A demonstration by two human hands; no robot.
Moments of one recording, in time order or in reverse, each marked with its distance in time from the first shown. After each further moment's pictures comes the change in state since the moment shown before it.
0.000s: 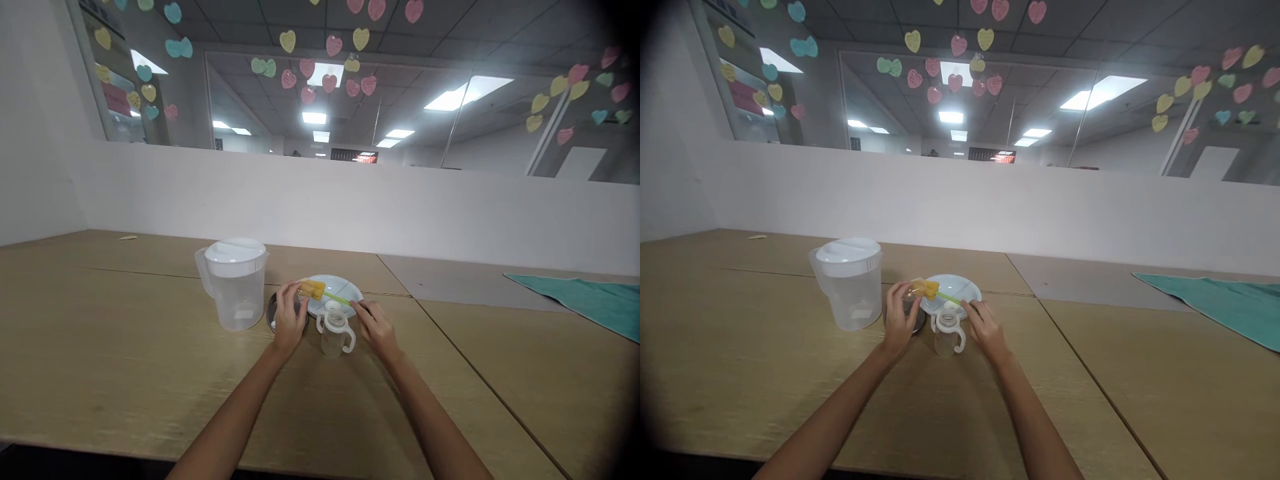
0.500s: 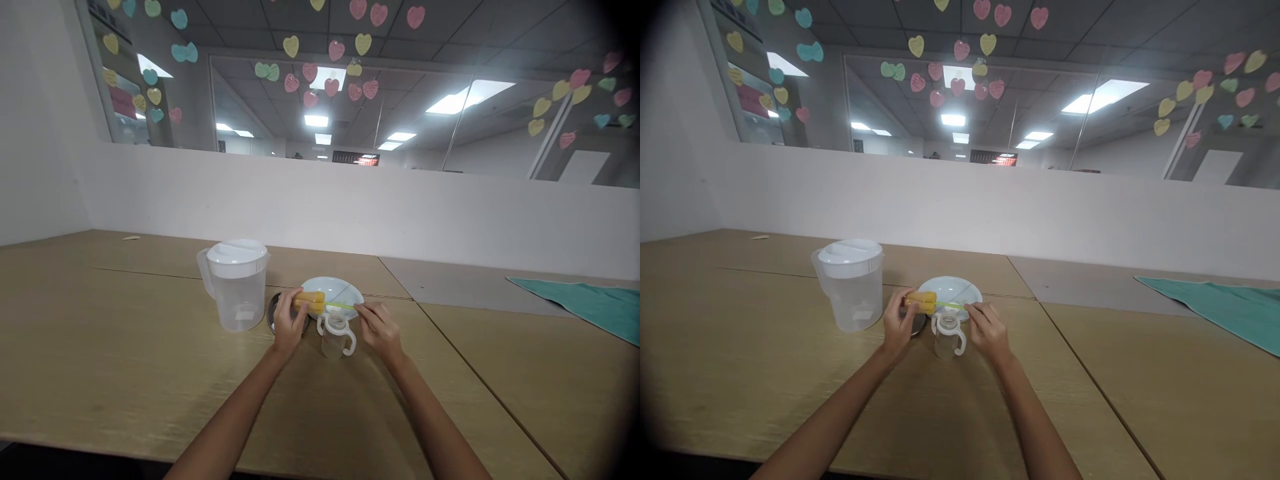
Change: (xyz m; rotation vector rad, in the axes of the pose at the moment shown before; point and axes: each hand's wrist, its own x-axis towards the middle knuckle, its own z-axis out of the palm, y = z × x) left_hand -0.003 0.002 -0.003 -0.165 -0.068 -0.219; right_hand 0.007 -0.005 -0.008 0.146 0.031 0.156
